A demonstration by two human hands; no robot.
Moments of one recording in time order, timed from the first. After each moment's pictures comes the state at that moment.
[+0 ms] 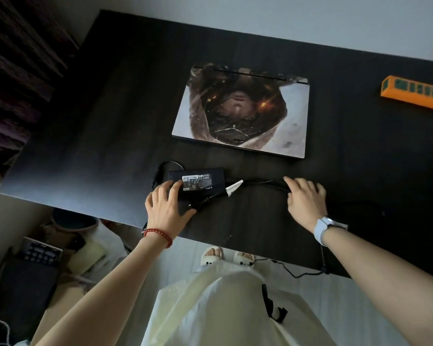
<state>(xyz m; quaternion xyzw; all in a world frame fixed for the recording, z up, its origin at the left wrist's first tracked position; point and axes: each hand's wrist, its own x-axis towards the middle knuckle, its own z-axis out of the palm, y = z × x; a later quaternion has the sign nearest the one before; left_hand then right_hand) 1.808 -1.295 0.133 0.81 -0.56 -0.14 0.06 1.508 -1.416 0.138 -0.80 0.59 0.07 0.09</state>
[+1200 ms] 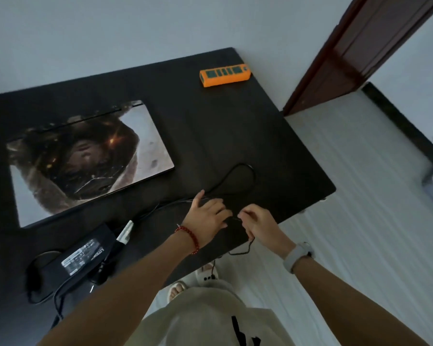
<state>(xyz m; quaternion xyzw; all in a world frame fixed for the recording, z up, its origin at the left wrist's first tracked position) 1.573 -1.384 0.159 0.26 -0.95 -0.15 0.02 1.418 -1.309 0.199 -0.37 0.75 -0.25 0.49</state>
